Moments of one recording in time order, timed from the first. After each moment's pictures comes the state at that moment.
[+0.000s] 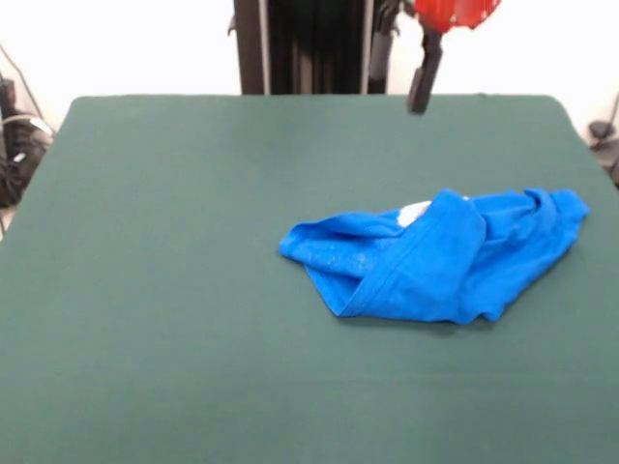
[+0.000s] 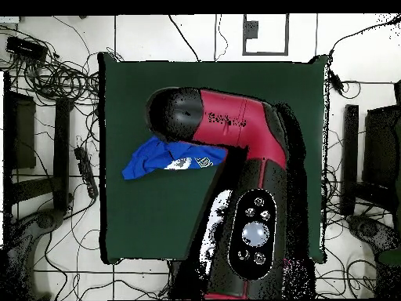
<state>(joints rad) 0.05 -0.60 -0.26 1.22 0.08 0.95 2.69</state>
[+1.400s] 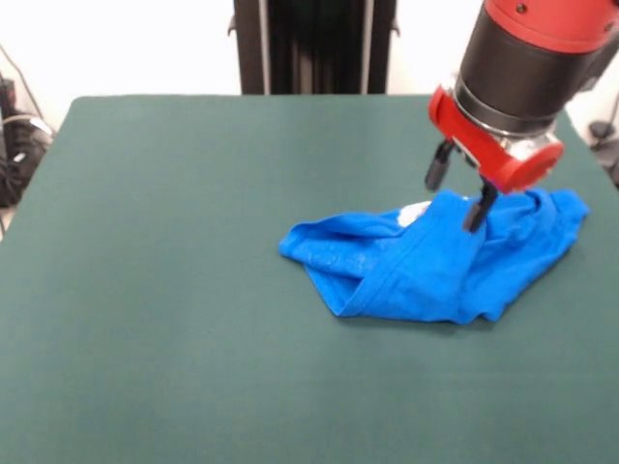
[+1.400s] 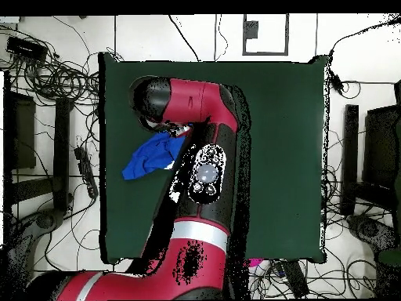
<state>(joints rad) 0.13 -0.29 -0.32 0.99 0.17 1.09 2.70</state>
